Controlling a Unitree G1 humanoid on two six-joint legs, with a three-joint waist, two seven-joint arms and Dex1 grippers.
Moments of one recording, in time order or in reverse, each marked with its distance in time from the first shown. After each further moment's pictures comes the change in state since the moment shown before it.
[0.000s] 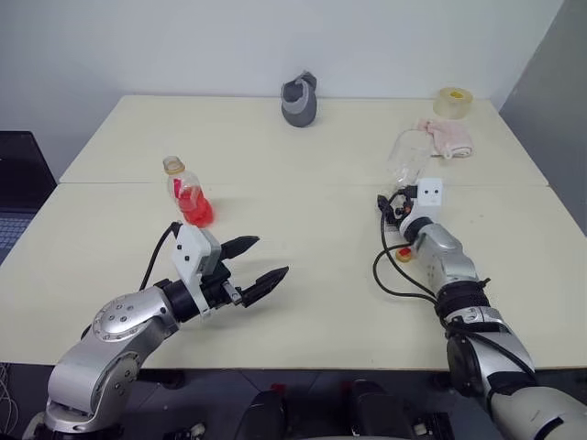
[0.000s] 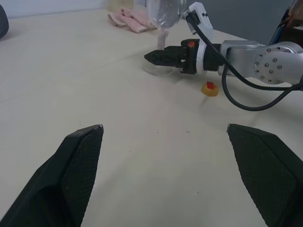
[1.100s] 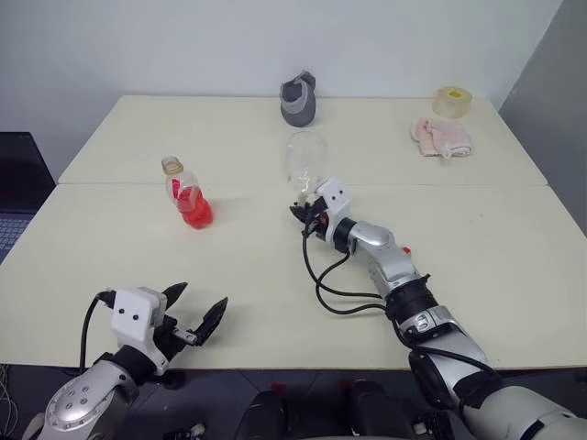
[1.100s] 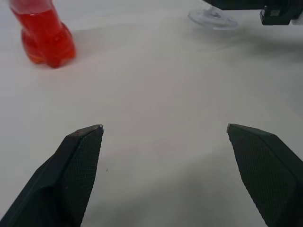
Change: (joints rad) left arm 0.467 -0.167 0.184 -0.050 0.175 -0.201 0.178; right arm -0.030 0.214 0.319 -0.158 -0.117 0.065 0.300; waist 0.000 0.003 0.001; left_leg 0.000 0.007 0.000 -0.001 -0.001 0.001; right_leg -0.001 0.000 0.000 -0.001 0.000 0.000
